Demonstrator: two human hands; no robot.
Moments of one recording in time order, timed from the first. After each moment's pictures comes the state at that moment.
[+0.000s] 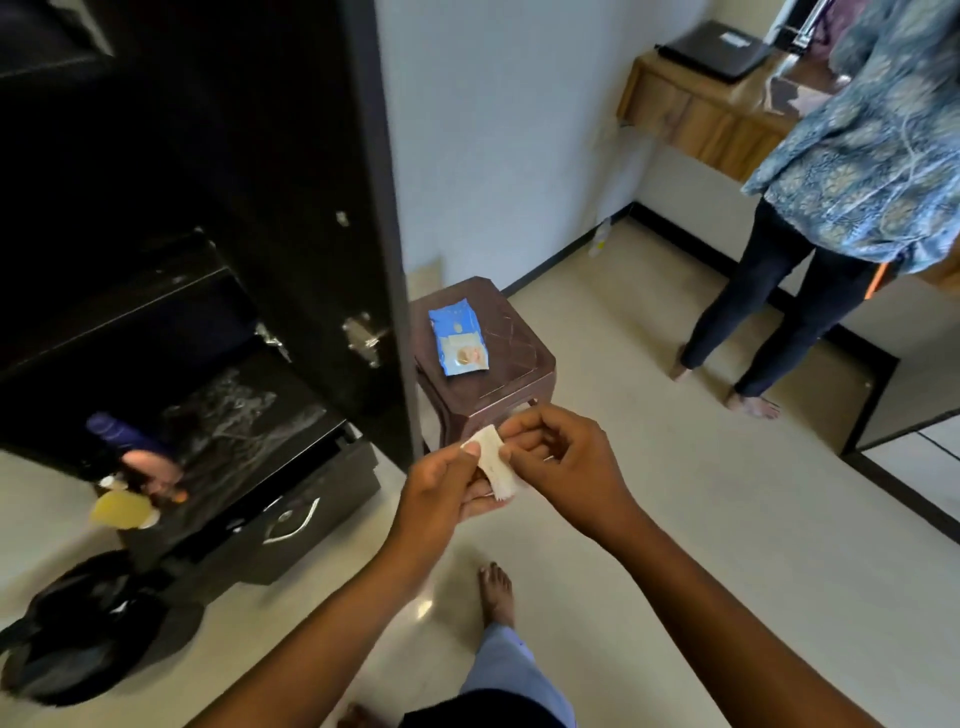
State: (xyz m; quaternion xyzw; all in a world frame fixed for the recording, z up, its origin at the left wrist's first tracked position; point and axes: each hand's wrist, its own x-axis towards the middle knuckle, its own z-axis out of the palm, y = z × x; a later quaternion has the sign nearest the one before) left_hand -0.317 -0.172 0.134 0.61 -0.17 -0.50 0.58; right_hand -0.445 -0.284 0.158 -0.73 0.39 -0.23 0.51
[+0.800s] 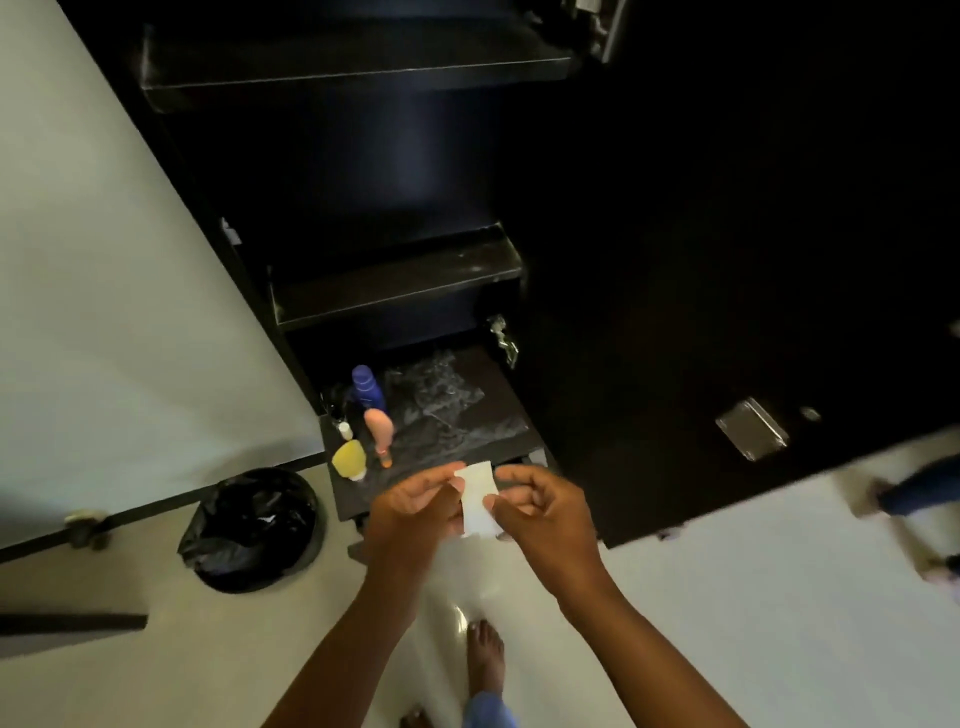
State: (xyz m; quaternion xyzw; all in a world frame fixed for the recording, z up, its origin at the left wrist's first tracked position) left_hand -0.103 -0.013 0.076 0.71 0.06 -0.29 0.64; right_hand -0.188 -0.140 0.079 -0.70 0.38 -0.08 0.60
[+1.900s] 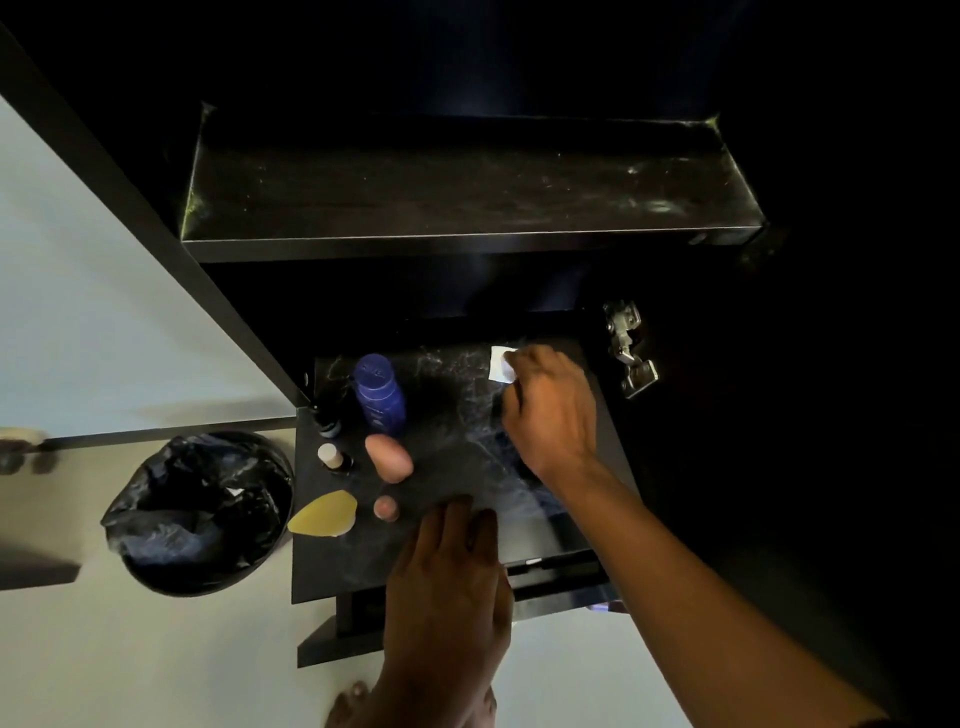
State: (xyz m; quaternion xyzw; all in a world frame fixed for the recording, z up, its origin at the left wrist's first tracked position) left_hand -0.023 -0.064 -0.121 0.94 -0.26 -0.16 0.15; right_hand 0.074 -0.247 -0.133 -0.98 0.15 -0.07 0.13
